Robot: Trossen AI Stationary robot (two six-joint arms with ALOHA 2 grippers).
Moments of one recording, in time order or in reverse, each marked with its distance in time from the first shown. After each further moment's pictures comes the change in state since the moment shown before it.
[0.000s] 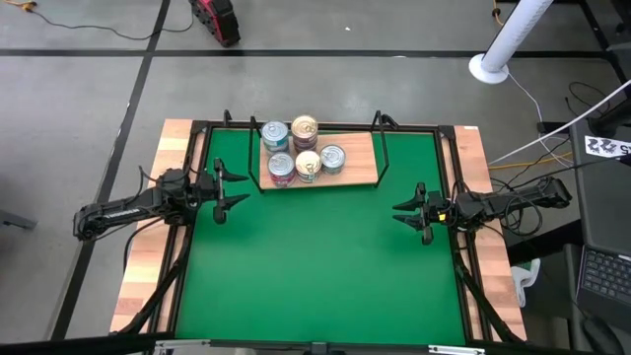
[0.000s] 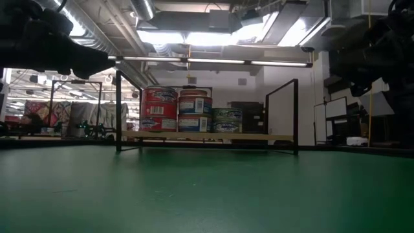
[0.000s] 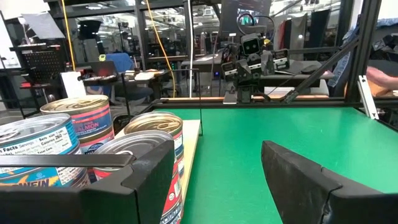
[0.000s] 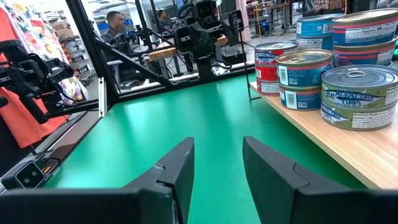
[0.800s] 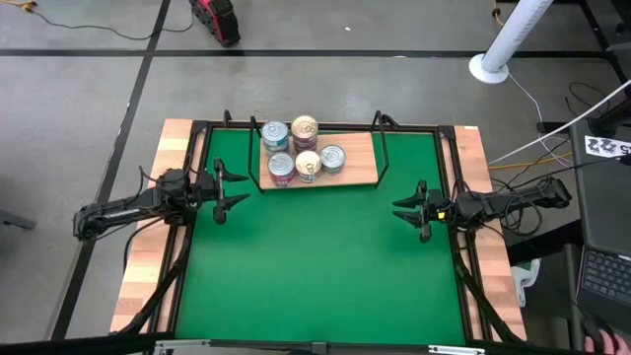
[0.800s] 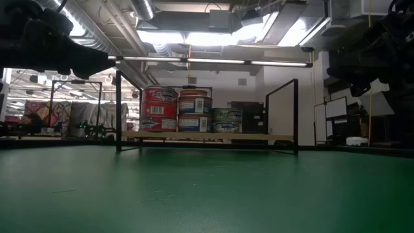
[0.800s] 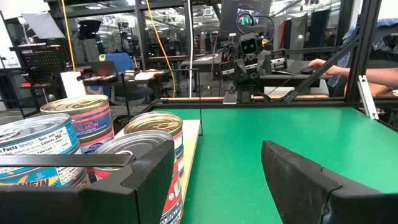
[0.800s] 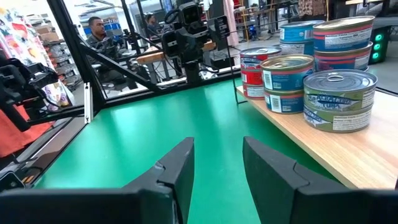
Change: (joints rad) left arm 0.000 0.000 0.000 0.000 0.000 0.000; right arm 0.000 0.000 0.000 0.000 0.048 0.000
